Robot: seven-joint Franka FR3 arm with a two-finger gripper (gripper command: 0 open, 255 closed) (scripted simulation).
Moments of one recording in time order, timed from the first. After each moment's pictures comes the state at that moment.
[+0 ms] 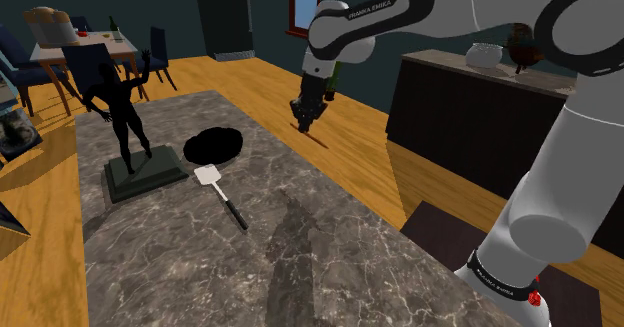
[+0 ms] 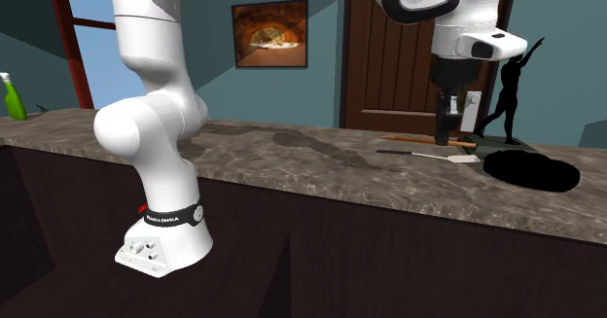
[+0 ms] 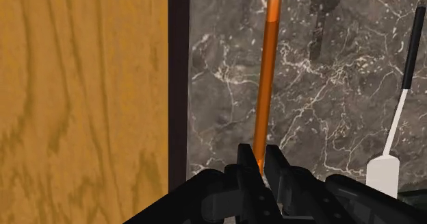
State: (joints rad) arm -0.03 0.07 0.07 -1.93 0.25 2.05 0.10
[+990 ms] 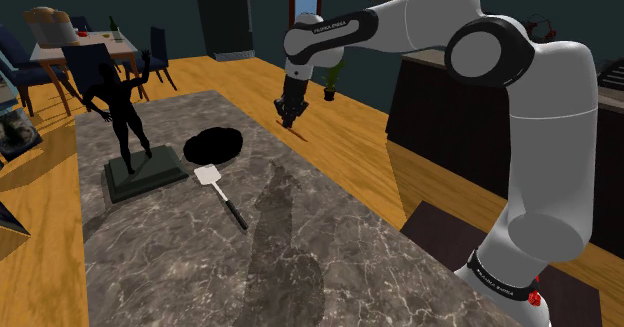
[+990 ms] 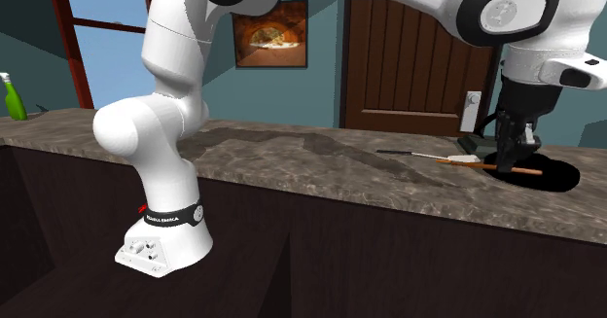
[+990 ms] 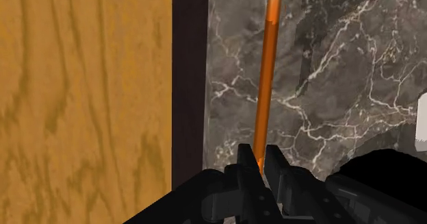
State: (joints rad) arm -0.05 0.43 0.05 -1.51 0.22 1.99 0.07
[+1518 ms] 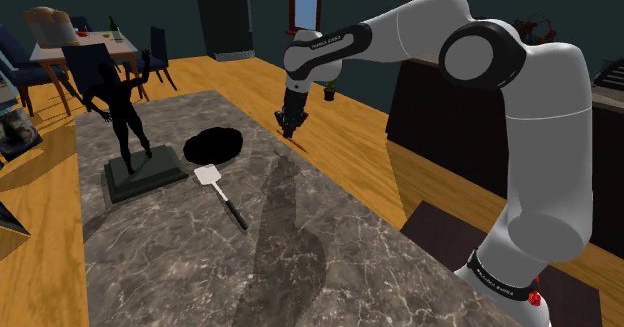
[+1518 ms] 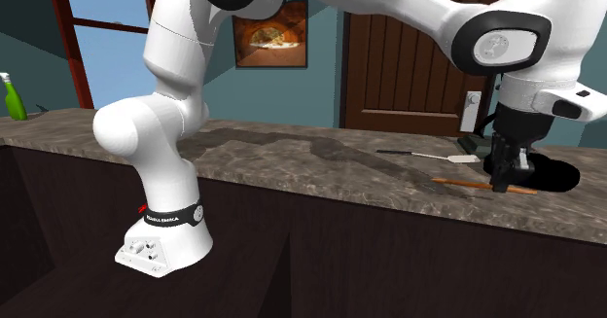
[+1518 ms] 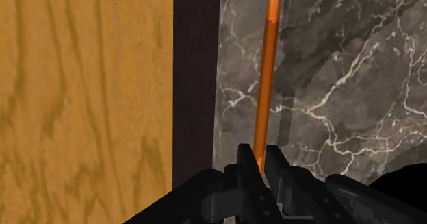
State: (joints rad) arm -0.05 0.46 0.05 -1.57 0.23 2.08 0.04
